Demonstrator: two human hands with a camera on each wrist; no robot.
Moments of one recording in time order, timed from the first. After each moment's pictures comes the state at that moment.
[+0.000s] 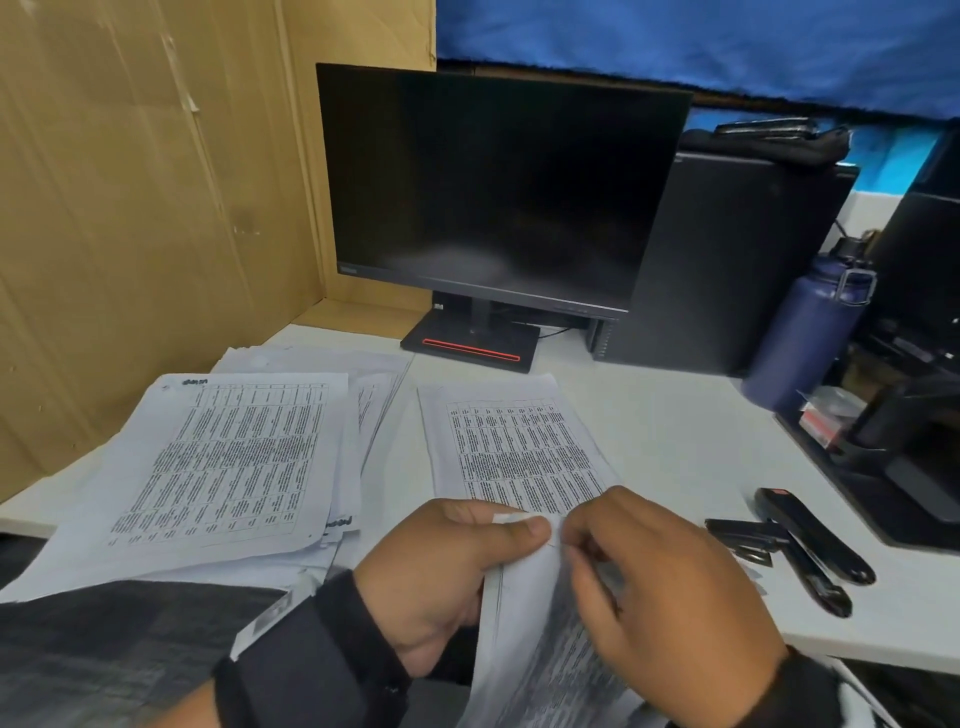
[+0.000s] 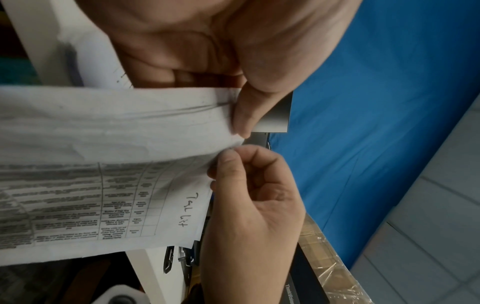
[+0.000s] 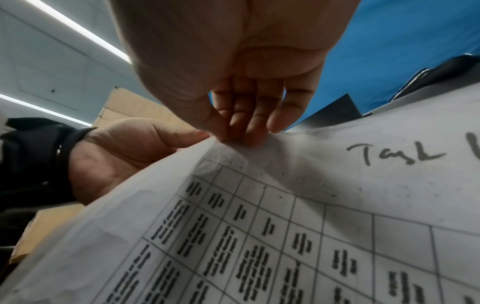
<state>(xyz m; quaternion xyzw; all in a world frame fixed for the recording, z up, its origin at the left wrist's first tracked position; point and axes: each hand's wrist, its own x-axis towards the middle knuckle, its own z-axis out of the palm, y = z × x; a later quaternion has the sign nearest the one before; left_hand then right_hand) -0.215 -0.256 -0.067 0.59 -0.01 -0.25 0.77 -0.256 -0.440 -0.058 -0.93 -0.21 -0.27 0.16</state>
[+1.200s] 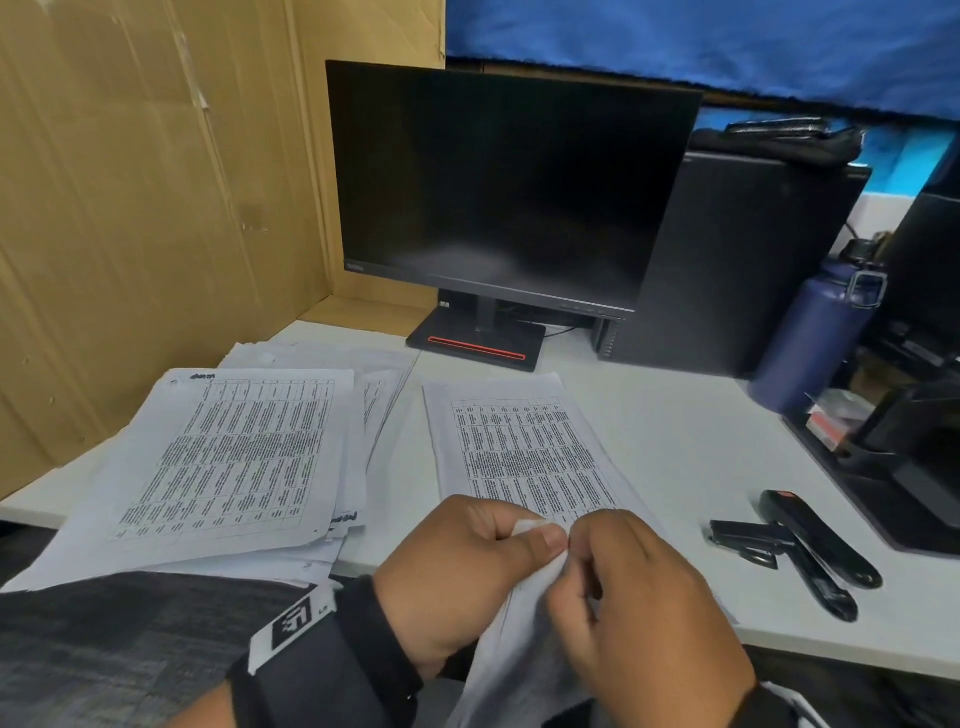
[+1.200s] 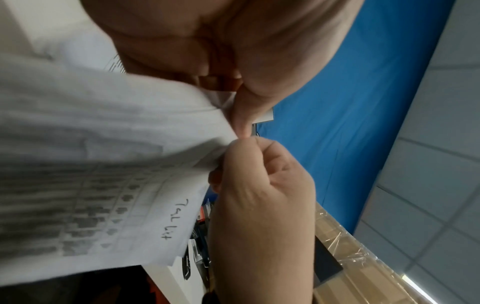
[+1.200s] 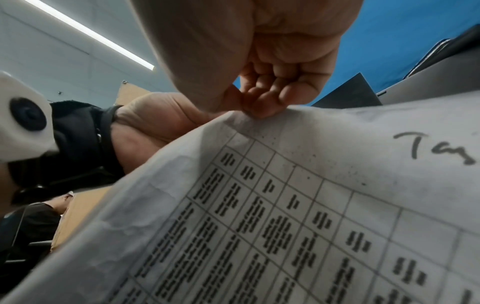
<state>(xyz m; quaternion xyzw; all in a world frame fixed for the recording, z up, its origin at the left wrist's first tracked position) -0.218 -0.260 -0.078 0.68 -0.12 -0.17 0.70 -0.259 -0.416 -0.080 -0.92 -0.11 -0.33 0.17</state>
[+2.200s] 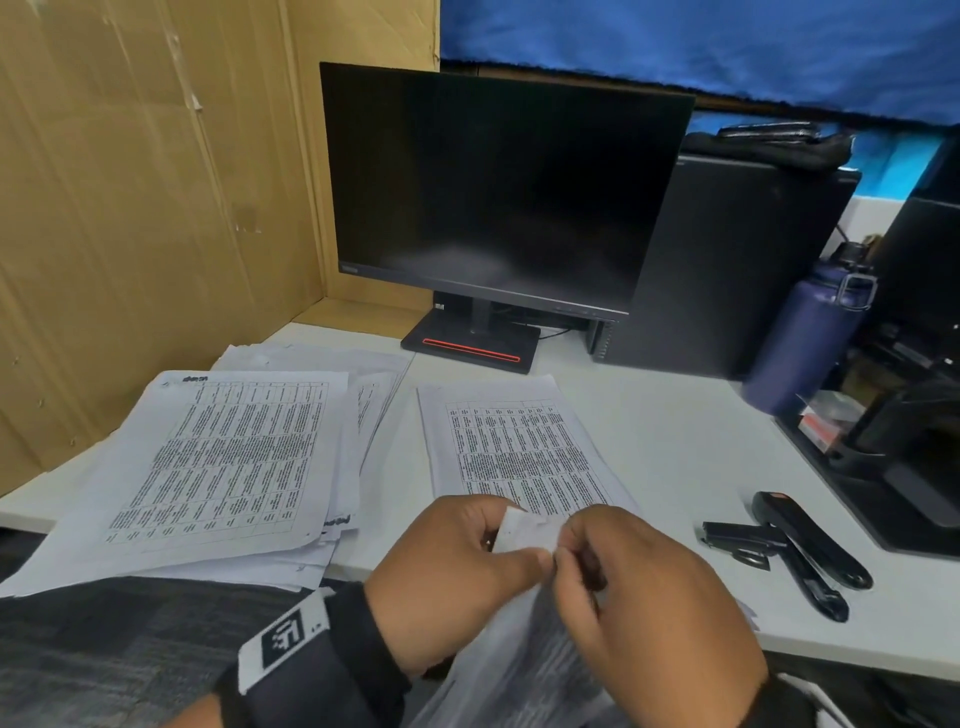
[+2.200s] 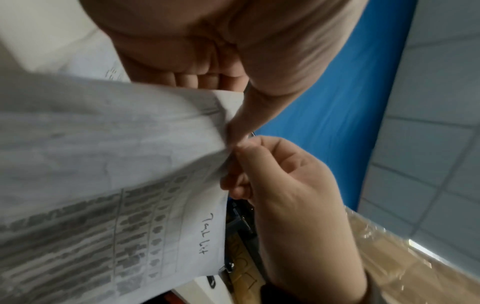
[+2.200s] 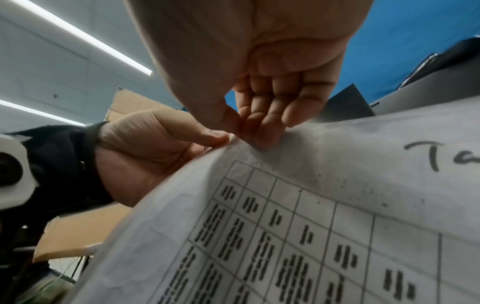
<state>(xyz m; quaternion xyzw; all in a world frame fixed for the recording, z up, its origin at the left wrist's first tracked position) -0.214 -0.257 -0.082 0.75 -0.13 -0.11 0.64 -0.261 -0.427 -0.063 -0.95 -0.12 -0.22 0.17</state>
